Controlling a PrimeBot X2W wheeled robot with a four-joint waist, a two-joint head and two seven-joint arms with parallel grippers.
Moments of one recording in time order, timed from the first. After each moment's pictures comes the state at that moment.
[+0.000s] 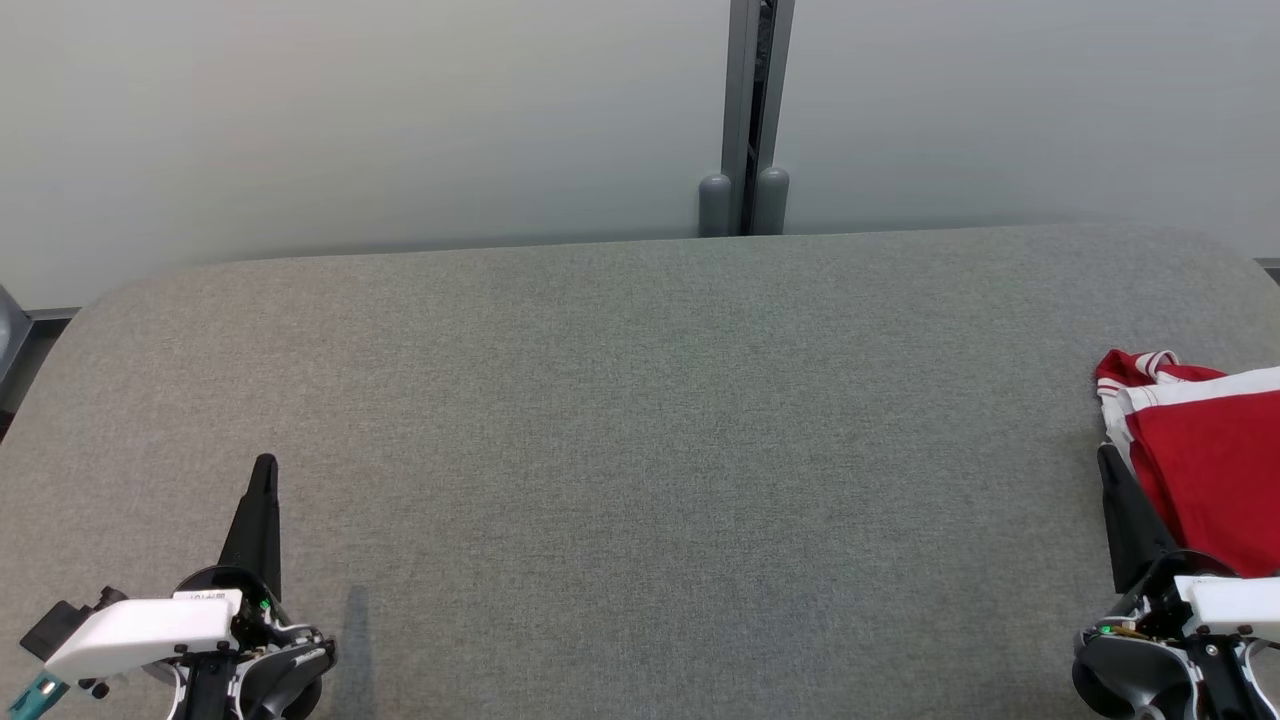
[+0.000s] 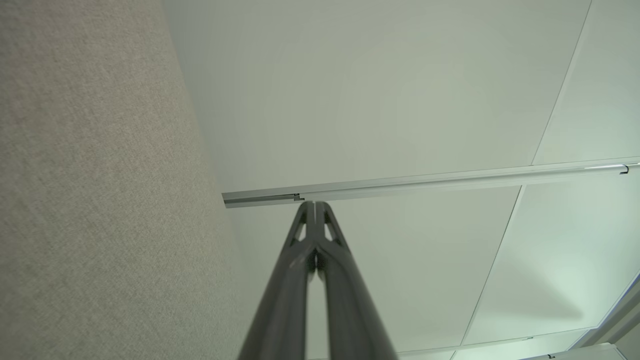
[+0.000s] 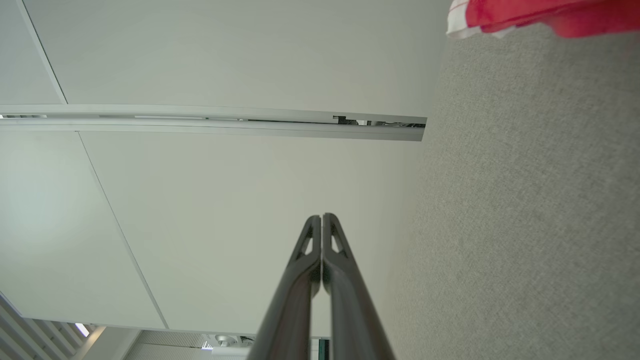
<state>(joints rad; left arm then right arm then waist) -0.10 0.05 0.11 0.25 -1.61 -0.13 0.11 -0.11 -0.05 -0.11 0.24 1.61 0.13 0.11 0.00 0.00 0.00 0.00</state>
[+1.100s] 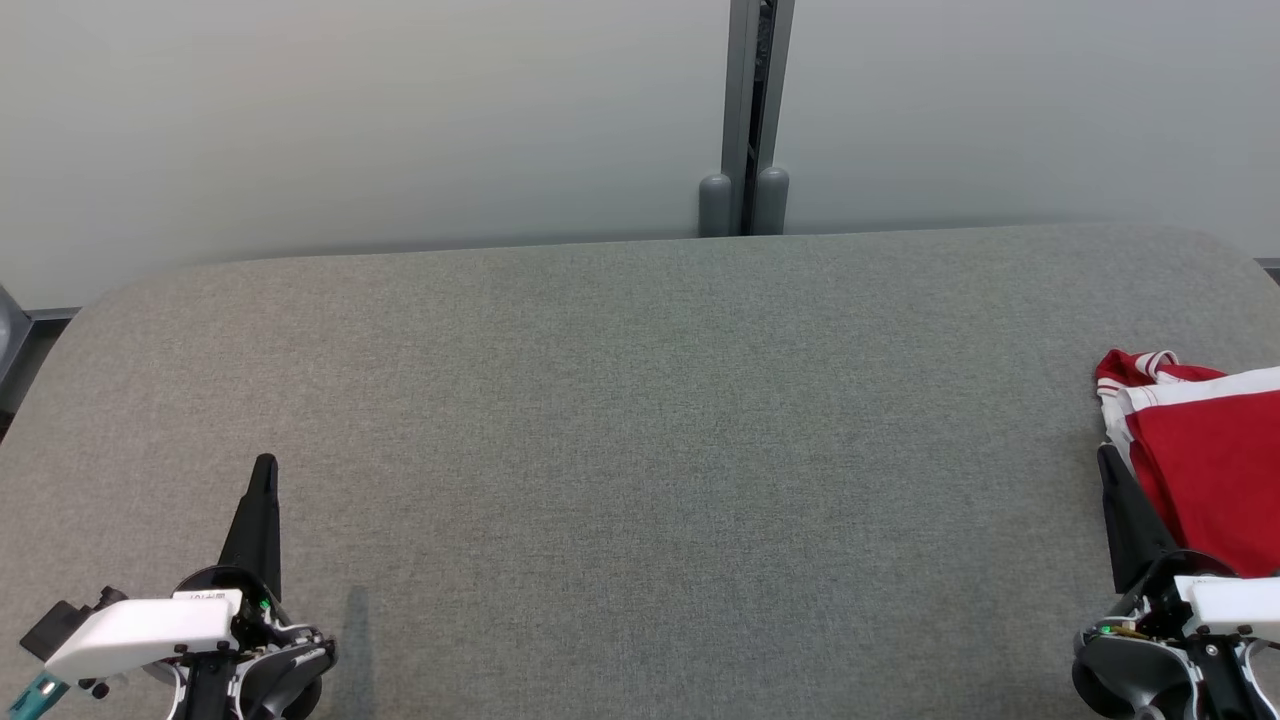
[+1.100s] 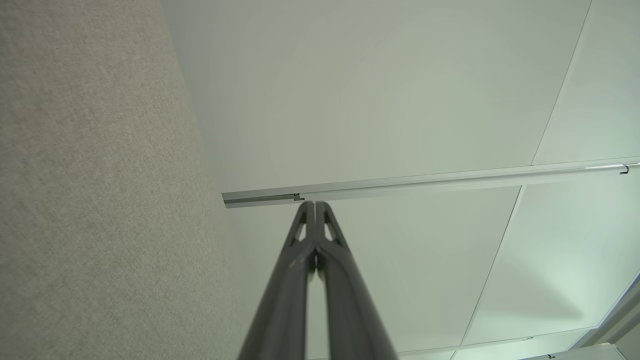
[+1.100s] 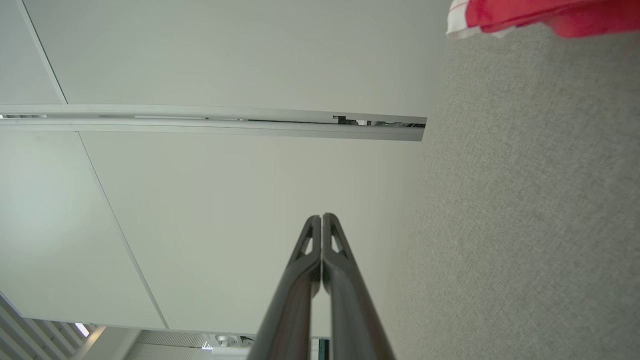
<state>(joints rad) -0.10 0.05 0.11 0.25 -1.61 -0.13 0.11 -0.11 -0.05 -0.11 0.24 1.61 0.13 0.11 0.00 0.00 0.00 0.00</state>
